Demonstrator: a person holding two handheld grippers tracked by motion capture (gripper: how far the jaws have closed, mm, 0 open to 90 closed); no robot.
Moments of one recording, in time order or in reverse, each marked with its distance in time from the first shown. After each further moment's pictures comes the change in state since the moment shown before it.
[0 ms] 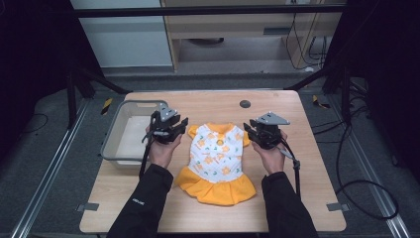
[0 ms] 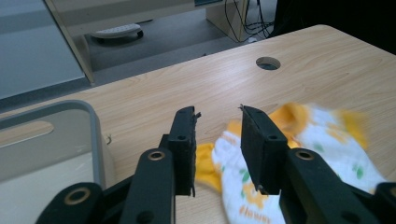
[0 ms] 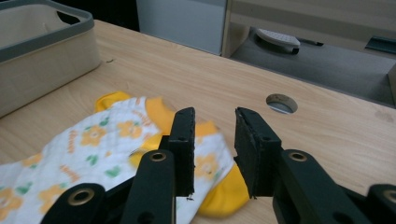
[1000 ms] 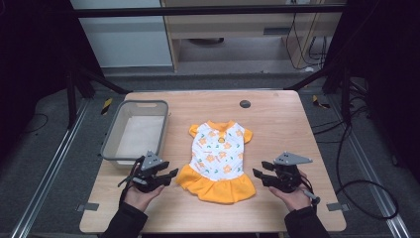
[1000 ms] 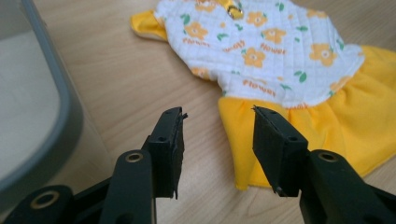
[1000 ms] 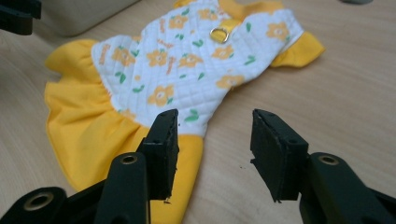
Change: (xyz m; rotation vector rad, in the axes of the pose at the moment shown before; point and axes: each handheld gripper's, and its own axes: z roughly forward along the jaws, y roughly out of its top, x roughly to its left) left arm -0.008 -0.109 -0.066 0.197 -0.215 0.068; right arm 0.017 -0.078 -0.089 0.174 0.216 0.055
